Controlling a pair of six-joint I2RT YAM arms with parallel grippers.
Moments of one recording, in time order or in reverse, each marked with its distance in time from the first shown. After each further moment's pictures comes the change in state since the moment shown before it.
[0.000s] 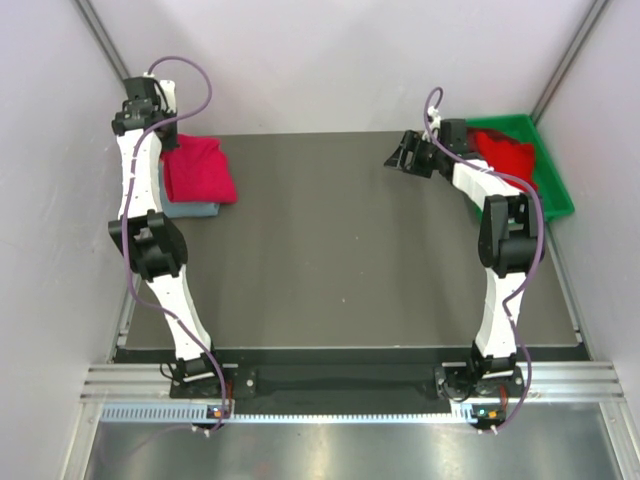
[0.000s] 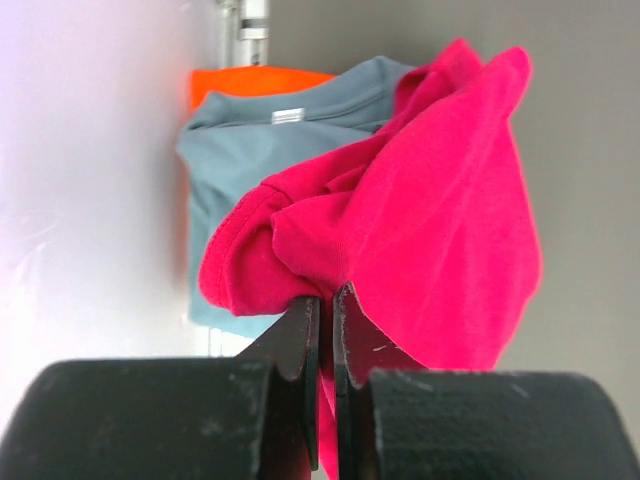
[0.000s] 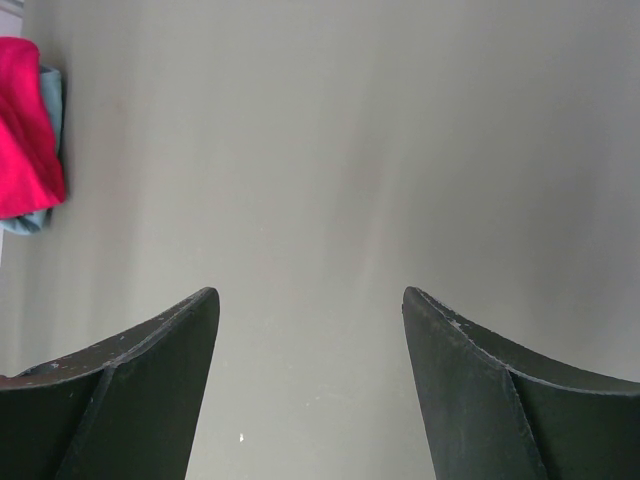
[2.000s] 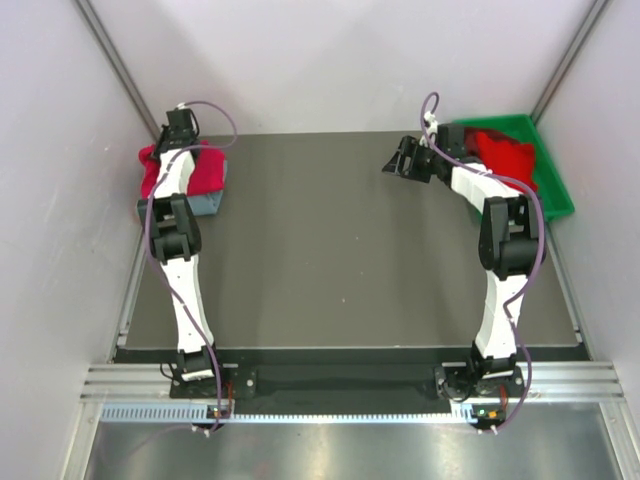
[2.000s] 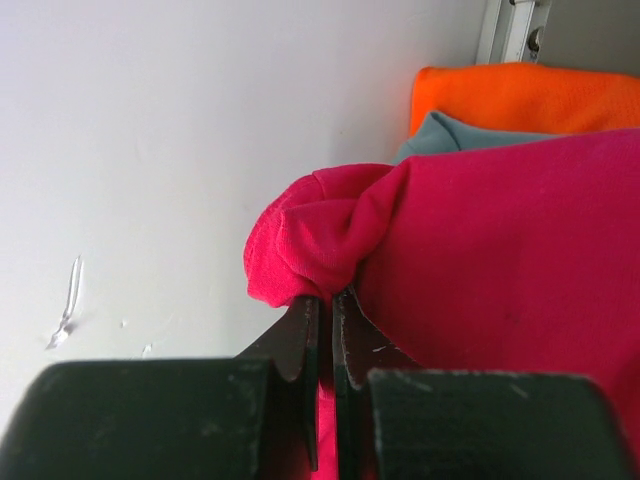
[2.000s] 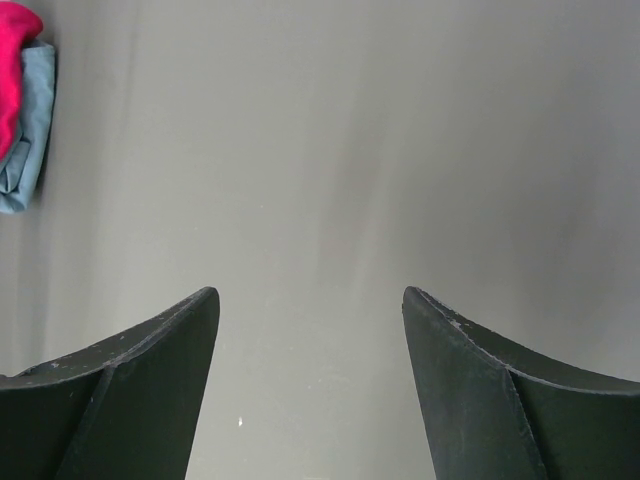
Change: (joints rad) left arm -0.047 0.325 -0.093 0.566 -0.686 0.473; right arm 0.015 -0.029 -0.063 0.011 0.004 -0.013
